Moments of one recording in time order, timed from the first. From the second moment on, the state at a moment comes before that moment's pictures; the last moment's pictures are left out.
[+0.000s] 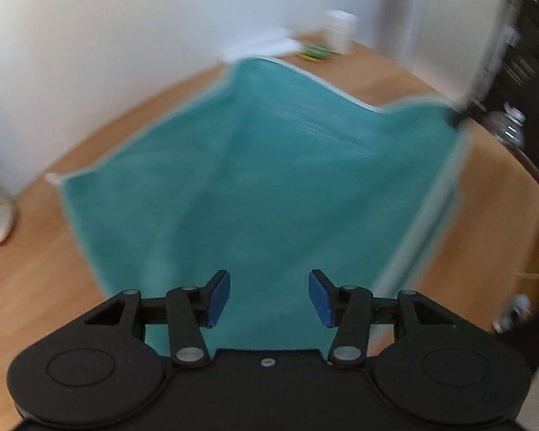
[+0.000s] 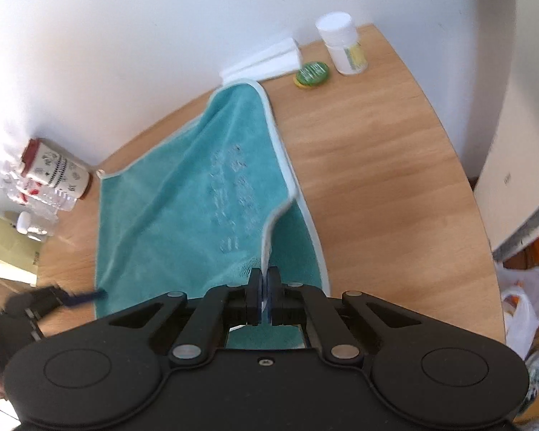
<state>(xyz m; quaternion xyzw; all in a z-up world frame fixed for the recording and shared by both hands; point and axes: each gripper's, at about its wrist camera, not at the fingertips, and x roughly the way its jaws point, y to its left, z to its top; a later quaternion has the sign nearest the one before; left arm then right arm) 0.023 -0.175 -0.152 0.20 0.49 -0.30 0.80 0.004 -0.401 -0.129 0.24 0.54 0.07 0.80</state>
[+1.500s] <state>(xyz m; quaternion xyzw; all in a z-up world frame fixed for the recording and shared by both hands) -0.004 -0.249 -0.185 0.22 0.45 -0.23 0.83 0.017 -0.414 -0.081 0.28 0.53 0.18 0.78</state>
